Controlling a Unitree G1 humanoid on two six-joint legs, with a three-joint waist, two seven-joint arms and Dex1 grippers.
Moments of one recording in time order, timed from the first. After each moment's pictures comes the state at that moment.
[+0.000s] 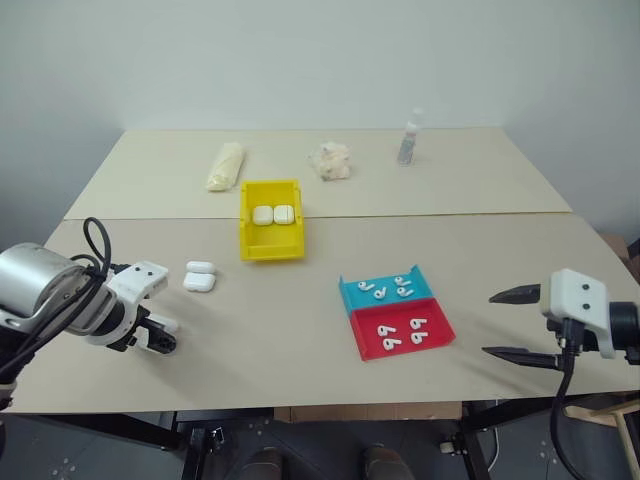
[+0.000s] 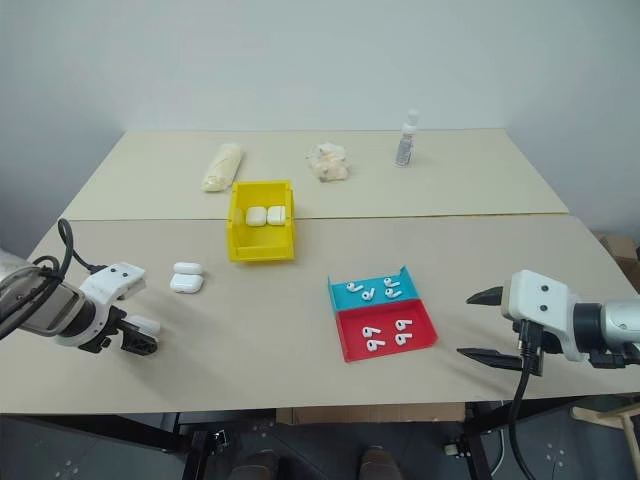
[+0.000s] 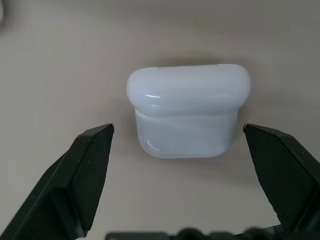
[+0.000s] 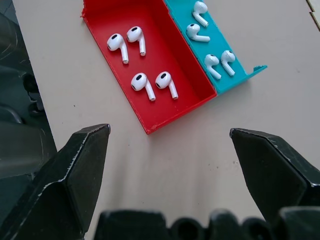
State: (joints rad) left arm -0.67 1.22 -0.28 -0.11 -0.87 1.61 -0.33; right arm 0.03 -1.13 -0.37 -0.29 0.37 0.27 1.26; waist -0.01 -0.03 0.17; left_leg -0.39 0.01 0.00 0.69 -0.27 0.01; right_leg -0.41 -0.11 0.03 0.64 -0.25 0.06
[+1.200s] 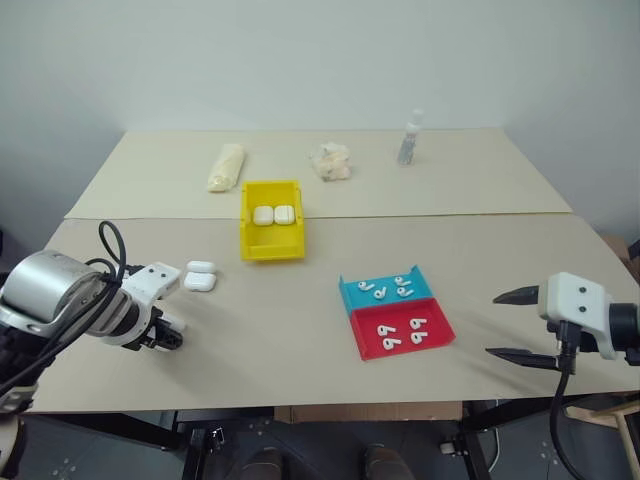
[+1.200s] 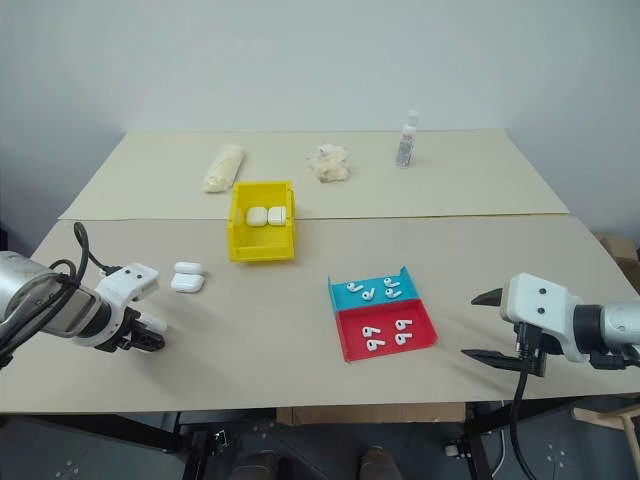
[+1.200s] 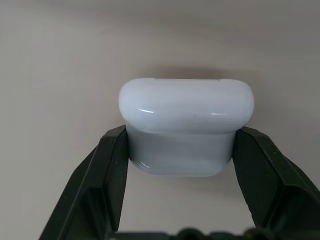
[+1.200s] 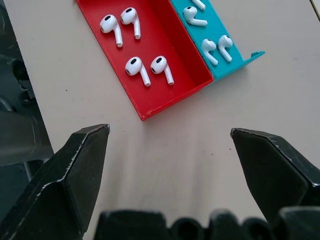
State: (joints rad) left arm -0.64 1.17 -0.24 -0.19 -0.81 1.61 -0.33; right arm 0.03 -1.13 -0.36 -0.28 0.31 0.26 1.25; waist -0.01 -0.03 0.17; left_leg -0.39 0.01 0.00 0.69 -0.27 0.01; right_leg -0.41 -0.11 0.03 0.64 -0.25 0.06
